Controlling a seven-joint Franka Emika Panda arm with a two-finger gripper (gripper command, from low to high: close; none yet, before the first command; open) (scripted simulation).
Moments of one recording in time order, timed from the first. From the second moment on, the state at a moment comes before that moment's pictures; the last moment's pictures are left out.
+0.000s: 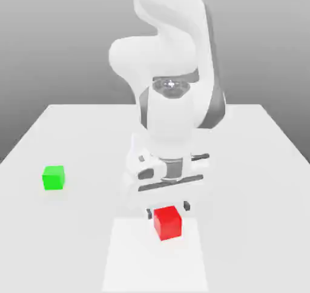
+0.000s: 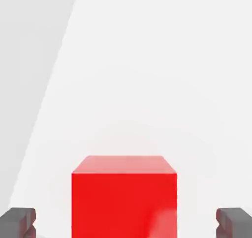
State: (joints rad) arm 0.10 0.17 -0.01 -2.86 0.01 3.03 0.54
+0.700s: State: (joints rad) arm -0.05 -0.13 -0.13 -2.91 -0.07 2.78 0.56
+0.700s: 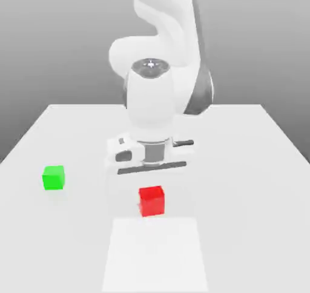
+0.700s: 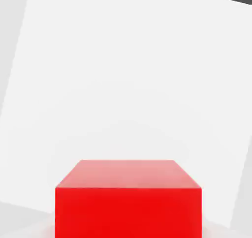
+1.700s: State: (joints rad) arm -0.63 -0.24 -0.56 -2.95 -0.25 2.74 0.52
